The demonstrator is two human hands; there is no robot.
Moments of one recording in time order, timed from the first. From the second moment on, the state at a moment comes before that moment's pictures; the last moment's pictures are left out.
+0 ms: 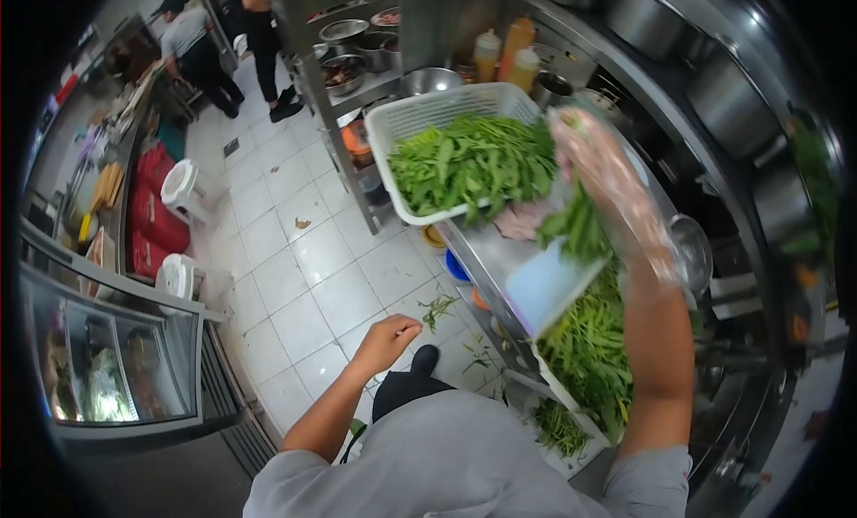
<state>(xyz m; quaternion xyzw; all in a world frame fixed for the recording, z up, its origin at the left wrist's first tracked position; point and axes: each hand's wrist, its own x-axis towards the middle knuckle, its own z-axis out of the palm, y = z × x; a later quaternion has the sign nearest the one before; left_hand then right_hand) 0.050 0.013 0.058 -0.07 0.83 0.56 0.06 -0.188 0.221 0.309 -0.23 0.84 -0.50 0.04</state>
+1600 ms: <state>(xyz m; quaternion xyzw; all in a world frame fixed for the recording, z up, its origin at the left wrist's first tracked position) -0.223 0.391 0.106 0.37 0.89 0.26 0.05 0.149 0.559 0.205 0.19 0.67 -0.69 -0.19</state>
